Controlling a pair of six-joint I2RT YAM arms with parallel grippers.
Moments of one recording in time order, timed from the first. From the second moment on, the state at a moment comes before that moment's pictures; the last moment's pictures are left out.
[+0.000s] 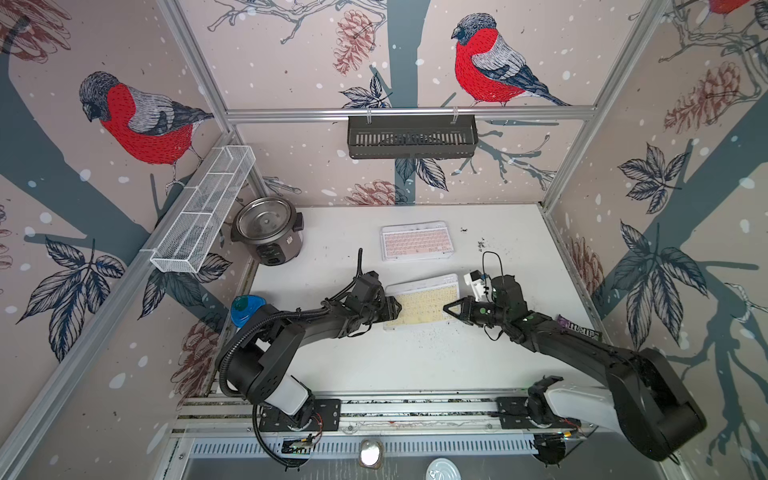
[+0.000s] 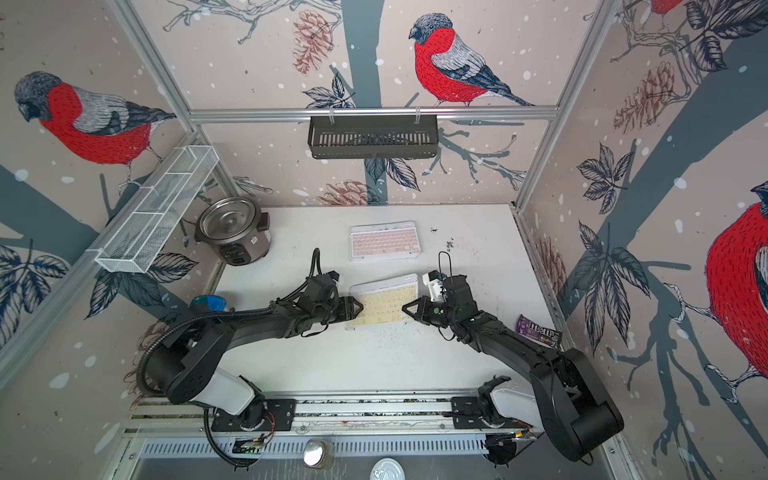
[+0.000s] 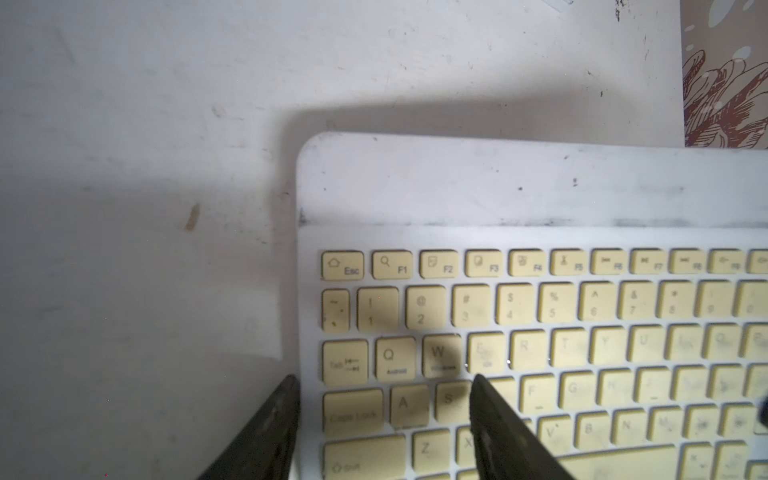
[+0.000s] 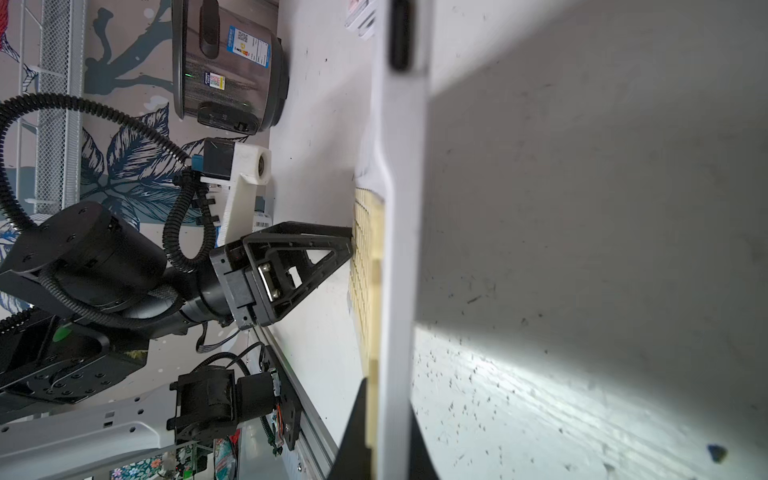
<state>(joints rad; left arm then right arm) -0.61 1.53 0.60 0.08 0.23 -0.73 0.44 1.20 0.42 0.16 -0.65 0.78</state>
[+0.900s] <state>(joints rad) -0.49 1.28 0.57 -0.14 0.18 -0.73 0.24 1.19 0.66 0.07 -0.82 0.68</state>
